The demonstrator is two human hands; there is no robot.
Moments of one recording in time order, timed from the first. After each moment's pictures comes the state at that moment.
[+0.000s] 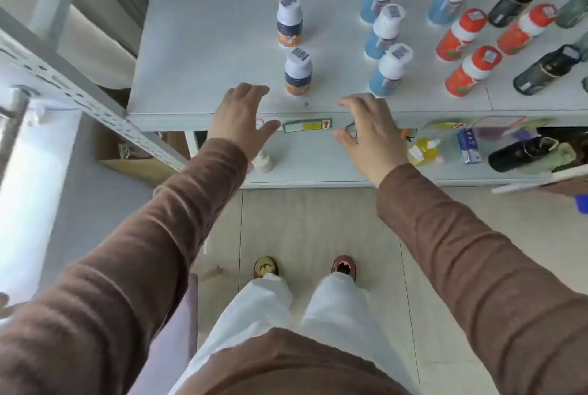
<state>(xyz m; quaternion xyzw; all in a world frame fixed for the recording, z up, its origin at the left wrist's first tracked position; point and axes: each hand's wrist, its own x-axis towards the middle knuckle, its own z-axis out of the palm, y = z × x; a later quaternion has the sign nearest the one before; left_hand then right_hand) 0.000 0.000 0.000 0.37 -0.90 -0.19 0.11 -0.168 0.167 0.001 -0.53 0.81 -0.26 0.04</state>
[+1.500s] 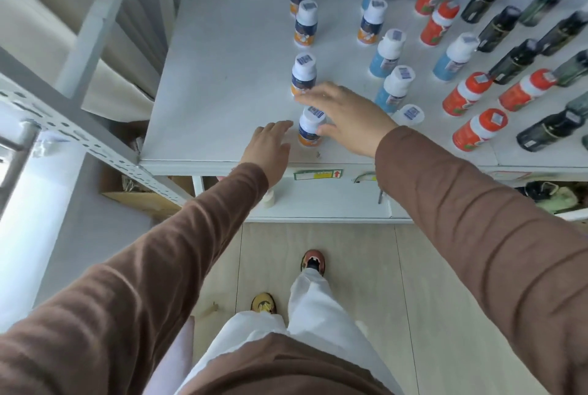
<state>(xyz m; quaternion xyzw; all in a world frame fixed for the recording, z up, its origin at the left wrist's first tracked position) -0.043 -0.038 -0.017 0.37 -0.87 -0.31 0.07 -0.210 0.044 0.052 -0.66 0.73 -0.10 0.12</state>
